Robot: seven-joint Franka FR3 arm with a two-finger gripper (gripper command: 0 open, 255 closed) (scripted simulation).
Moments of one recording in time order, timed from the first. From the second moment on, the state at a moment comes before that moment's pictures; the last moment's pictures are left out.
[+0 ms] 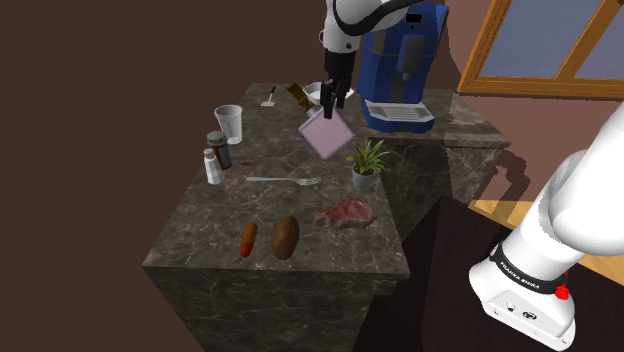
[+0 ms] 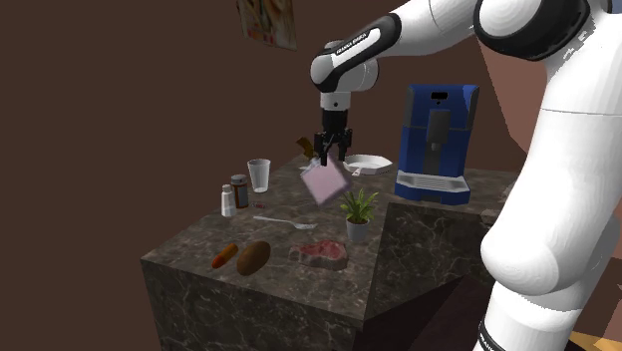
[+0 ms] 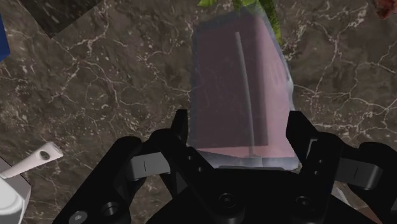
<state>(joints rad) 0.05 0.00 0.04 -1.94 0.01 1.96 -0.17</state>
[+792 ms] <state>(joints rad) 0.05 -0.01 0.04 -1.80 0.01 1.80 -0.17</state>
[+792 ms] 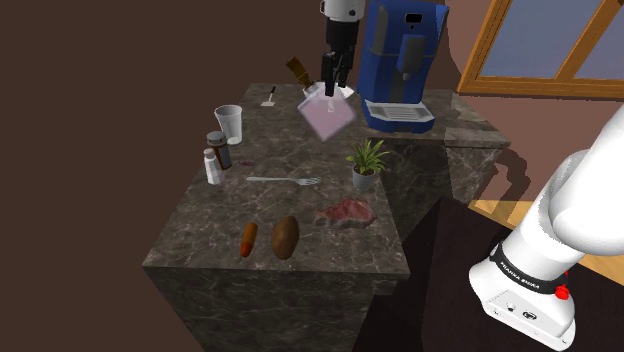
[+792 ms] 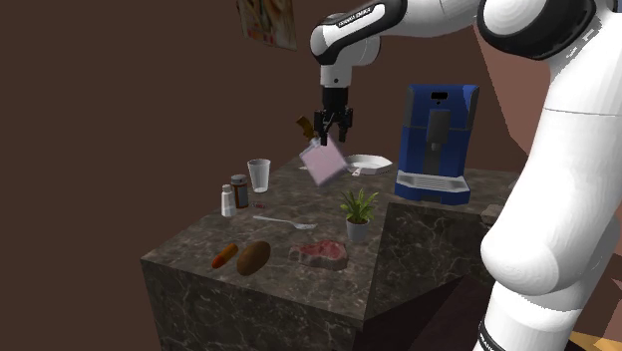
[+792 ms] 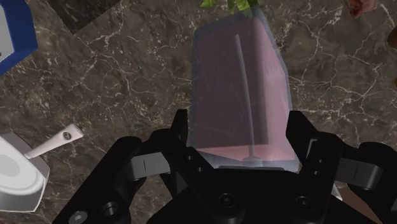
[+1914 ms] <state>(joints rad) 0.05 0.02 0.04 -1.52 0.01 1.56 -0.17</state>
